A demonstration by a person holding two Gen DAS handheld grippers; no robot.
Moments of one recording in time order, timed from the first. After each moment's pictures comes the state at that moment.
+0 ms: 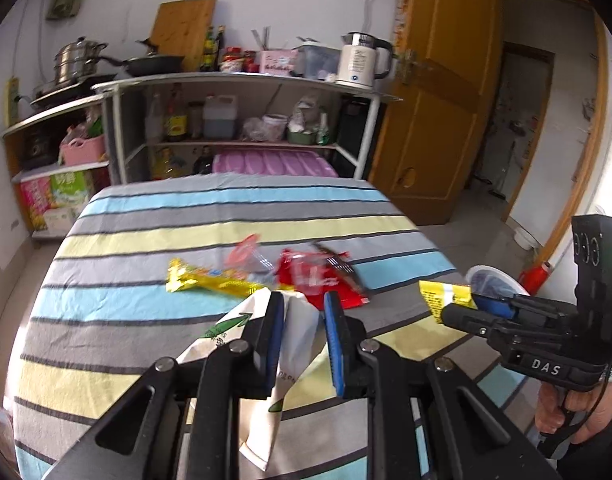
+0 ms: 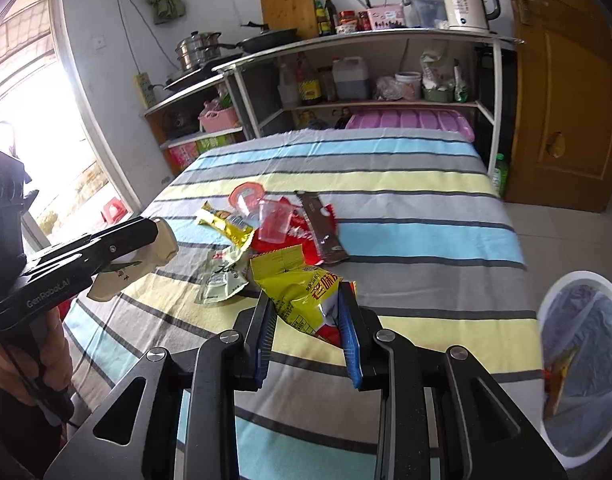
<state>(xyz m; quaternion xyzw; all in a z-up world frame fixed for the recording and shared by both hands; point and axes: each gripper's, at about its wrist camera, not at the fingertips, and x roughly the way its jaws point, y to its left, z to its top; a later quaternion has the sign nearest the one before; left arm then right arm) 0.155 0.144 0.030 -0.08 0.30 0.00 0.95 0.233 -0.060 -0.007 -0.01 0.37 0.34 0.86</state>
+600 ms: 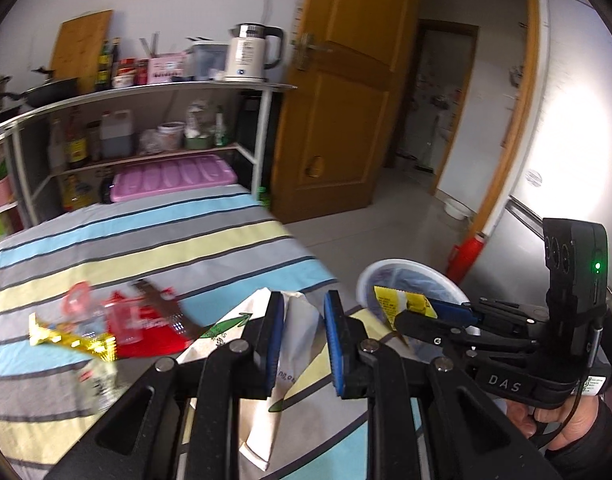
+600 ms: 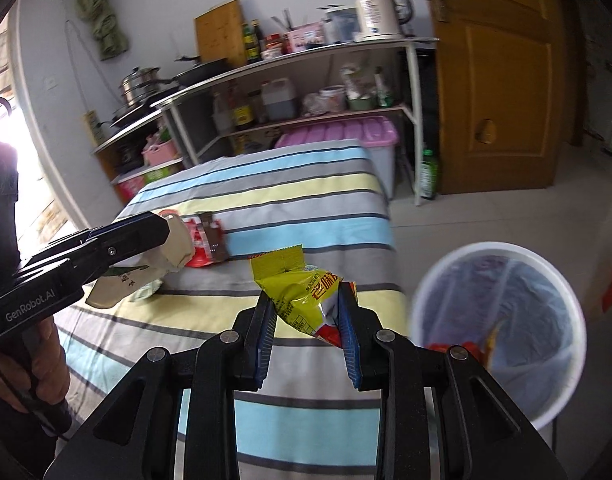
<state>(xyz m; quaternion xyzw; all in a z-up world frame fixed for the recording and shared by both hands) 0.207 0.016 0.049 -0.05 0.30 -0.15 0.94 0.235 -0.176 0.004 0.03 0.36 0.24 0.90</state>
